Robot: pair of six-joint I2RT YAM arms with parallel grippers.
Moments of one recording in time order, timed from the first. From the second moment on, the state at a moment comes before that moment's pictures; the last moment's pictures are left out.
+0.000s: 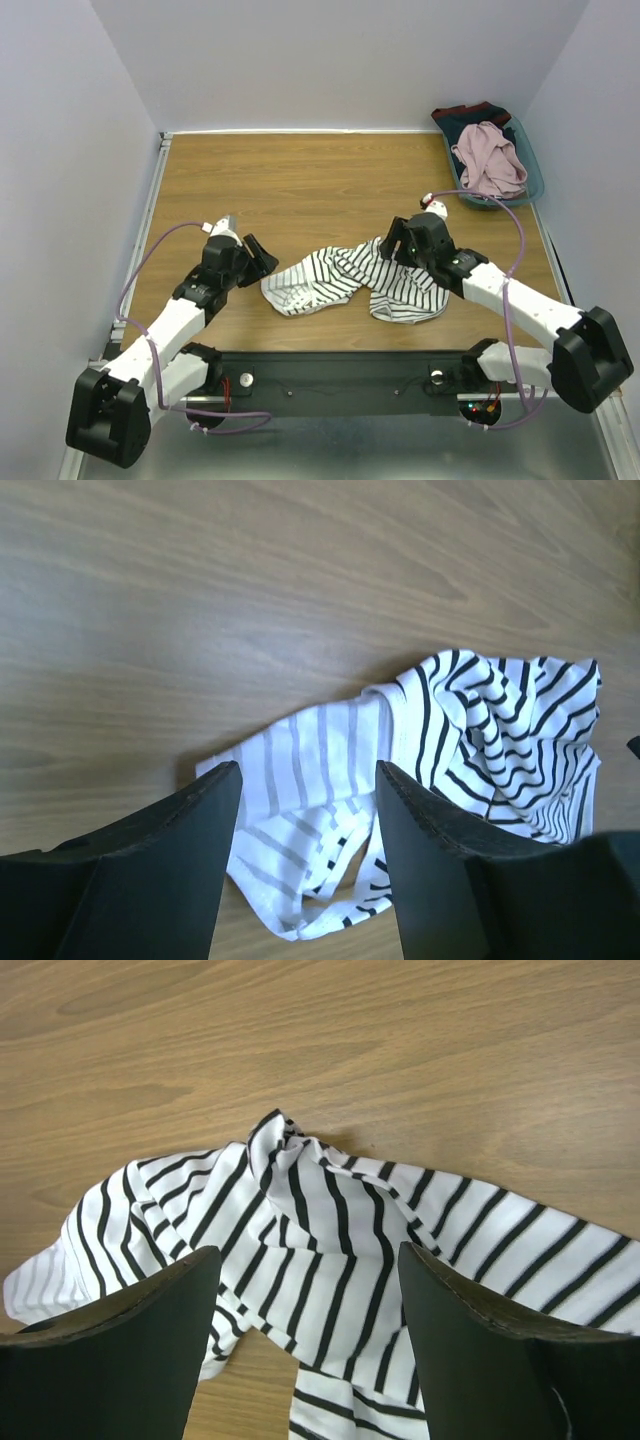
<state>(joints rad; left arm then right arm) -0.33 0.90 0.43 -0.14 0.06 -0.74 0.58 1.19 0.70 -0.20 0.26 0.70</state>
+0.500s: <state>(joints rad) -0.54 1.05 0.34 -0.02 0.00 -0.93 0.66 1.12 0.61 -0.28 0.18 0.73</state>
